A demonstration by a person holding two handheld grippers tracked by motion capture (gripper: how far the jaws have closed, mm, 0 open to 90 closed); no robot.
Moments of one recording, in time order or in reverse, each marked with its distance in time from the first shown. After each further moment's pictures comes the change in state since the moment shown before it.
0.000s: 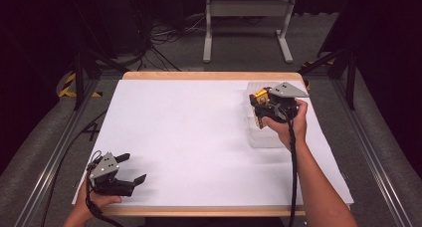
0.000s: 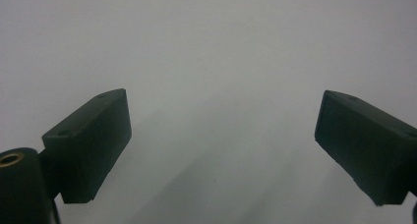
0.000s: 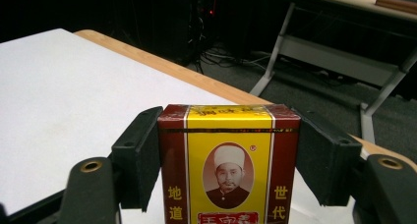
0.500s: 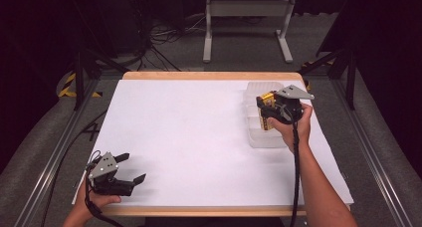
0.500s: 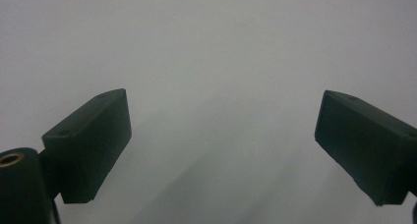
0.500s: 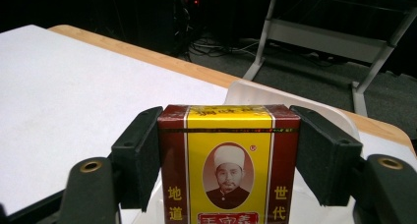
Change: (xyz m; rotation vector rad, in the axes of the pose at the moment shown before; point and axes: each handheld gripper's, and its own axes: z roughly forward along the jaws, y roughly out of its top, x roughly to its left) left arm 0.001 0.000 -0.001 -0.007 0.002 0.000; right arm -0.016 -0.018 0.004 0.034 -0.038 0.065
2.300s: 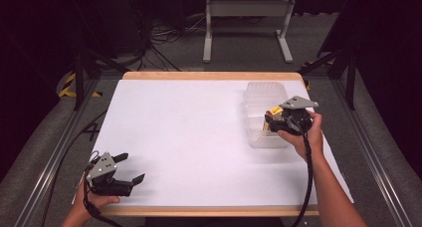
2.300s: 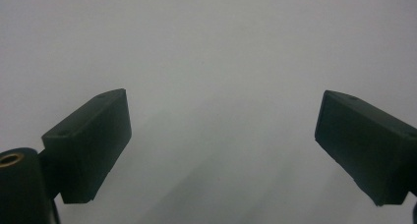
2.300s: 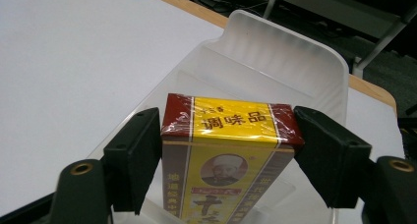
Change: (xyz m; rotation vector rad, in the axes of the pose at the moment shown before) left arm 0.000 0.000 -0.003 -0.007 0.005 0.002; right arm -0.011 -0.024 -0.021 0.171 0.015 -0.117
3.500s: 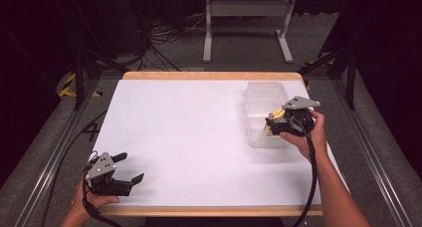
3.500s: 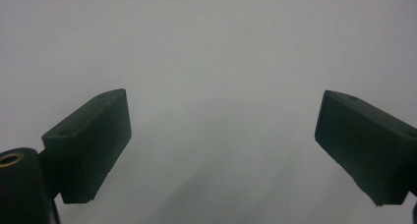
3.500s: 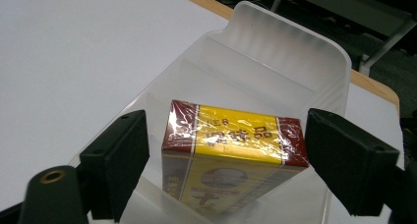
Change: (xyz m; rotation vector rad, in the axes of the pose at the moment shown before) left arm 0.000 0.000 -0.003 -0.006 0.009 -0.006; right arm -0.004 0.000 -0.006 0.029 0.028 -0.028
